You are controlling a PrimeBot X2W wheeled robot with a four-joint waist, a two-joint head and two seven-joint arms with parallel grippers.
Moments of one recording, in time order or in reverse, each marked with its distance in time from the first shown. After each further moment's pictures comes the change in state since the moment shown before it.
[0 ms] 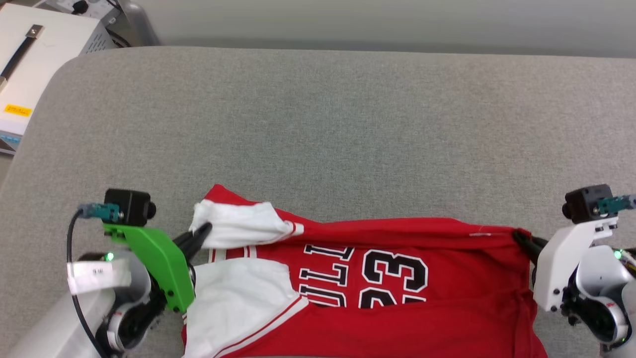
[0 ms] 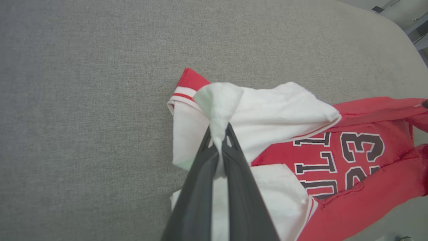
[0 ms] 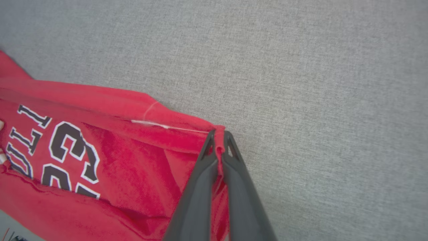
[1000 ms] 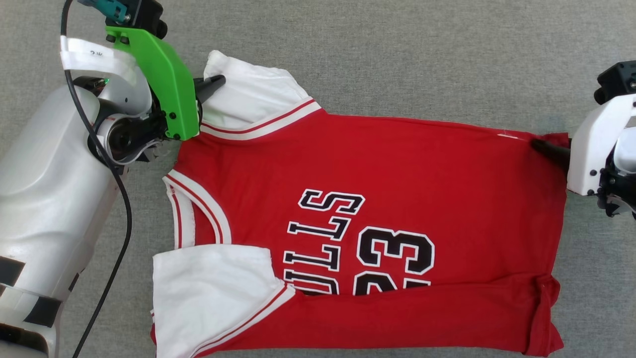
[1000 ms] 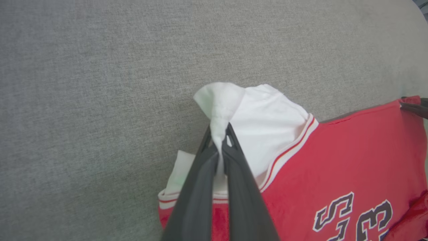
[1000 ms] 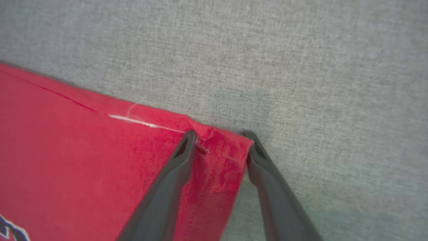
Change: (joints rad) left arm -0.626 -0.176 -0.025 0.394 0.000 -0.161 0.342; right arm -0.441 -0.102 0.137 0.307 0.164 0.000 0.211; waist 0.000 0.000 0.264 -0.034
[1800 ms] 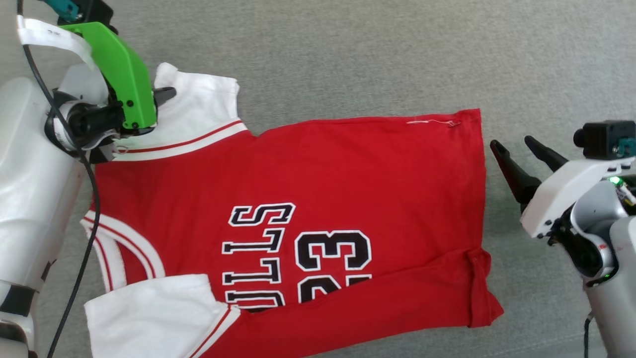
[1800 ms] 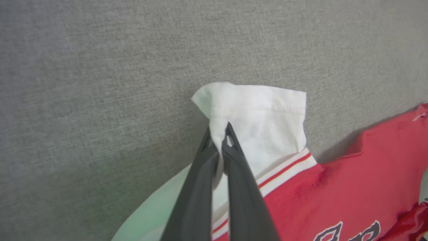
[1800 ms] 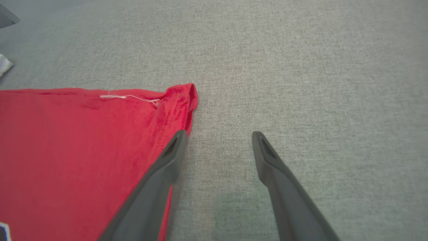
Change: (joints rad) left arm -0.034 0.044 0.043 0.118 -0.004 0.070 0.148; right arm 0.240 0.161 -0.108 -0.215 -0.144 0.000 -0.521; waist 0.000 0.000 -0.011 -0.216
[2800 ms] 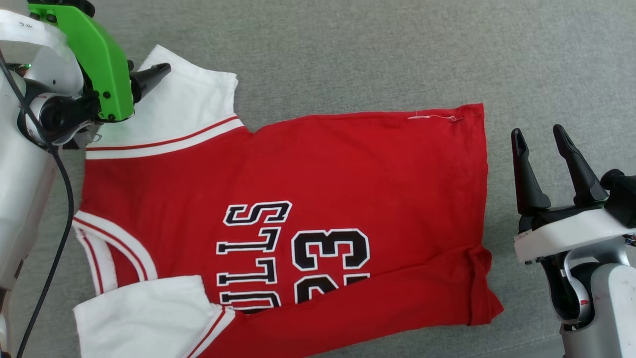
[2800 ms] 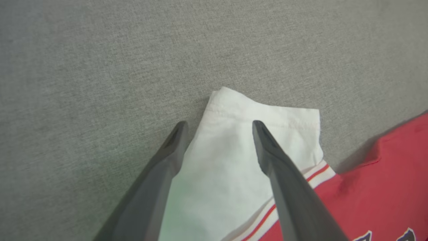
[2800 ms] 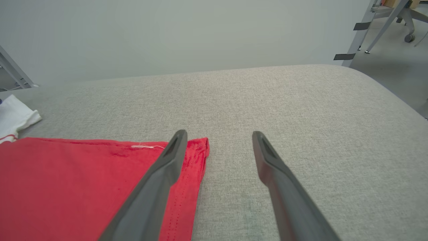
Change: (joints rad) left arm -0.012 0.062 0.005 -0.067 0.068 -0.060 -0.066; right arm 0.185 0.187 -0.142 -0.221 -0.269 0.000 -0.362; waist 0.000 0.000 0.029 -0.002
